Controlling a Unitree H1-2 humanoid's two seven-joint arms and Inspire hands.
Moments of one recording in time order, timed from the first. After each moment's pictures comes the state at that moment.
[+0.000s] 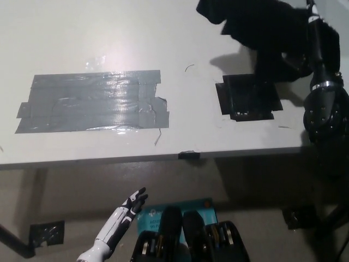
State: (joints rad) left_arm -0.15 0.18 -0.18 0.44 0.11 -0.30 -0.15; right_arm -0.89 -0.26 0.14 0.68 -0.59 -0.10 -0.41
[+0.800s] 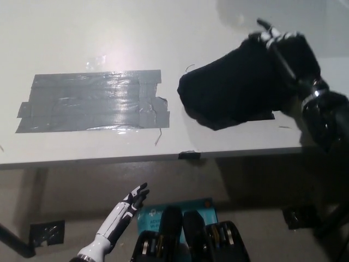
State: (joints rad) left_arm -0.18 0.18 -0.18 0.44 0.11 -0.30 -0.16; right_arm -0.95 -0.37 0.56 0.98 -0.86 -0.26 -0.46
